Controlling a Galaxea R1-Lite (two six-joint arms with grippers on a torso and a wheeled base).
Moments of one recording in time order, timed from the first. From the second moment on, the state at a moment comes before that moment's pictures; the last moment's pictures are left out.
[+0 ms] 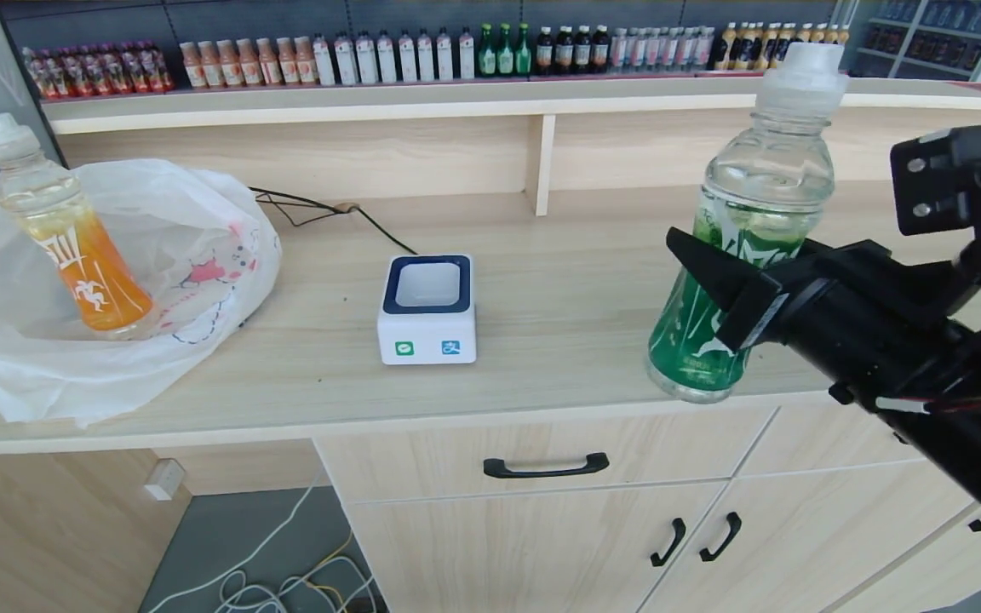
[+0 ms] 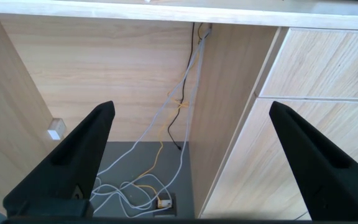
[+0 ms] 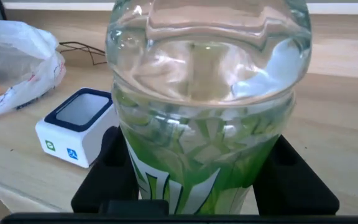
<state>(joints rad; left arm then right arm) 0.00 0.00 0.00 0.00 0.00 0.00 0.64 1.50 -0.62 -1.14 -0.20 -0.10</state>
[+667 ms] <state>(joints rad) 0.00 0.00 0.00 0.00 0.00 0.00 0.81 1.37 -0.24 -1.40 -0.21 -0.23</state>
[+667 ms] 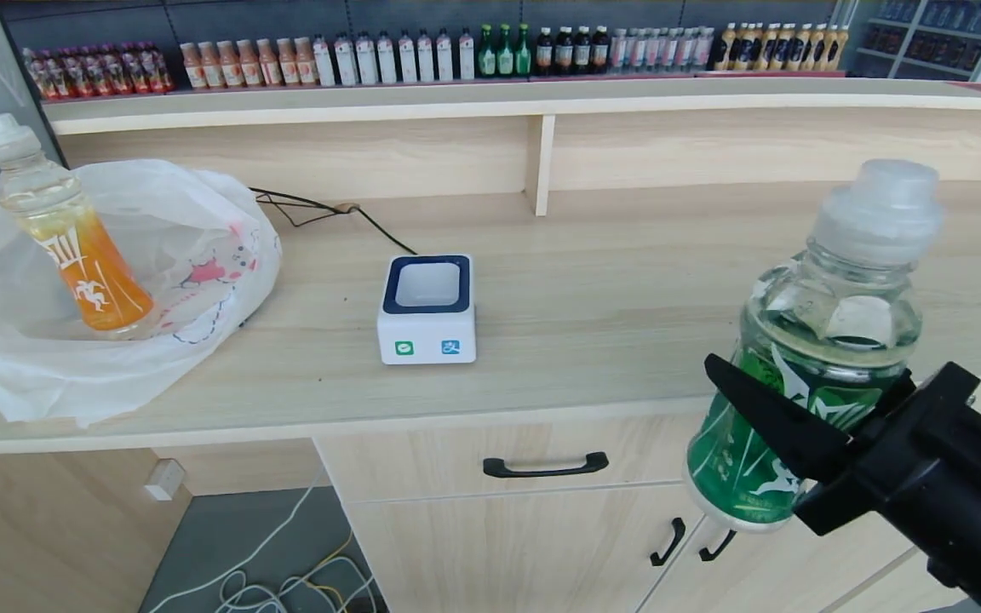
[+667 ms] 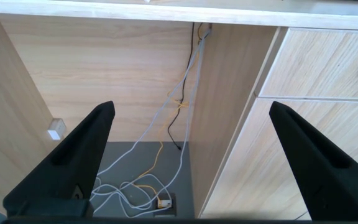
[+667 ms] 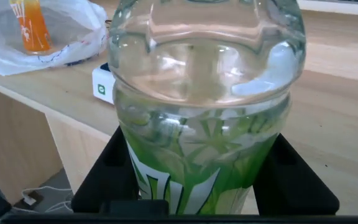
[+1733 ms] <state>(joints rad) 0.00 0.00 0.00 0.00 0.00 0.00 0.90 1.33 -0.14 -1.40 0.17 -0.81</state>
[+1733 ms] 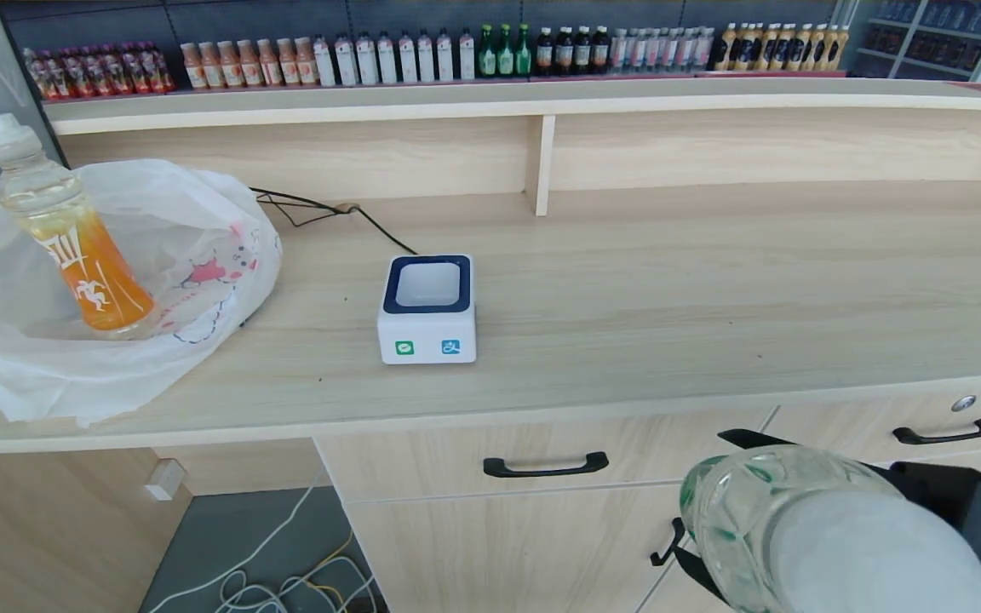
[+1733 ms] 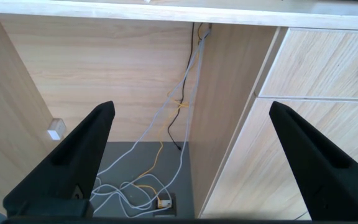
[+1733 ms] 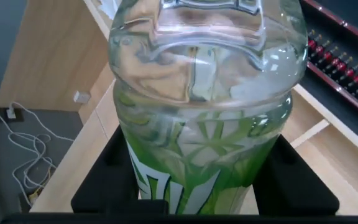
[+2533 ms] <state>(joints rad) 0.00 0.00 0.00 0.00 0.00 0.00 0.91 1.31 -0.07 -1.41 0.19 -1.25</state>
